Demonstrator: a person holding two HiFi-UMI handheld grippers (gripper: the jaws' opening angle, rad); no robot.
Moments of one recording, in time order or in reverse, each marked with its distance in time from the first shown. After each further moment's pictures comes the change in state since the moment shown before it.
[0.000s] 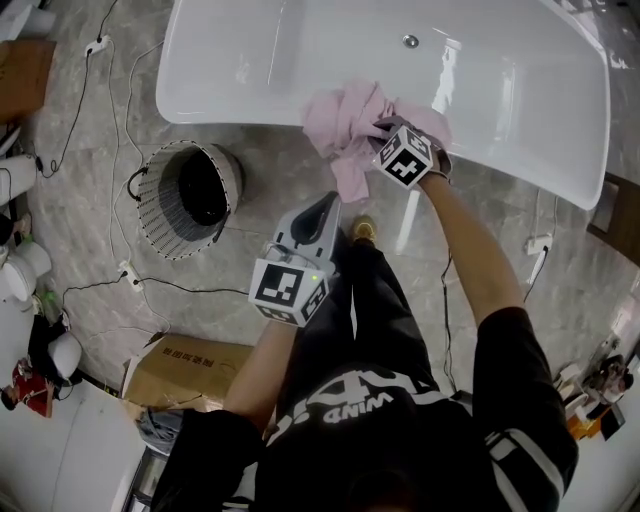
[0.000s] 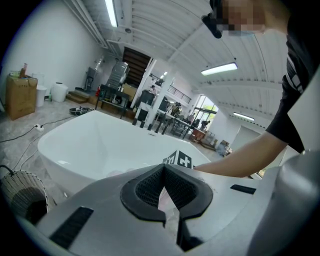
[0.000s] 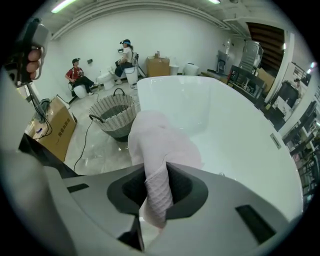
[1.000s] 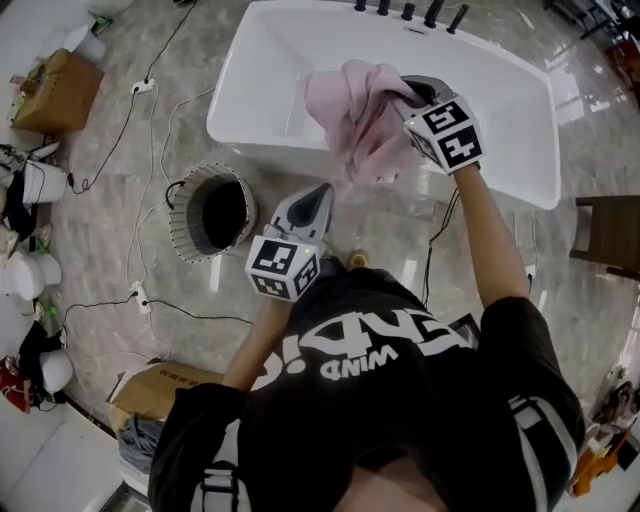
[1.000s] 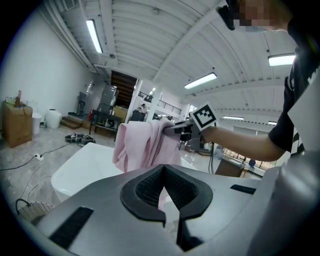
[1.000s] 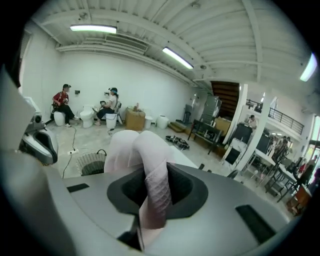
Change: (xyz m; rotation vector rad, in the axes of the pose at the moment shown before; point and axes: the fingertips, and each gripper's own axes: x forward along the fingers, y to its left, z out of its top) left arm -0.145 -0.112 0.105 0.154 -0.172 -0.013; right arm -0.406 -0.010 0.179 0.054 -0.487 -0.388
